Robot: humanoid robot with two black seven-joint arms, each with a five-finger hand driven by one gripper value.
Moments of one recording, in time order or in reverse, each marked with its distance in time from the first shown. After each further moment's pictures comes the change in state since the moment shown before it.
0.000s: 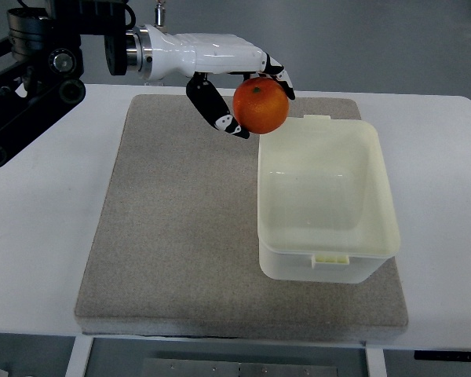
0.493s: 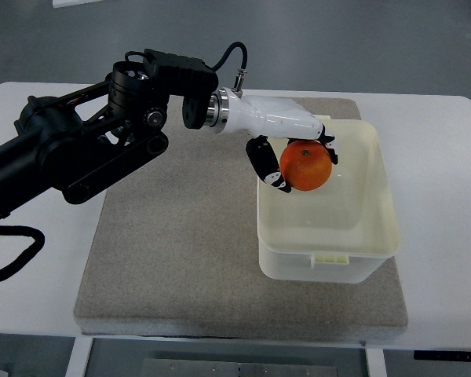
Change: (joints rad) left arm 0.052 -0.247 0.078 0.097 0.206 0.010 0.017; right arm 0.000 0.000 0.000 0.000 0.000 0.000 0.000
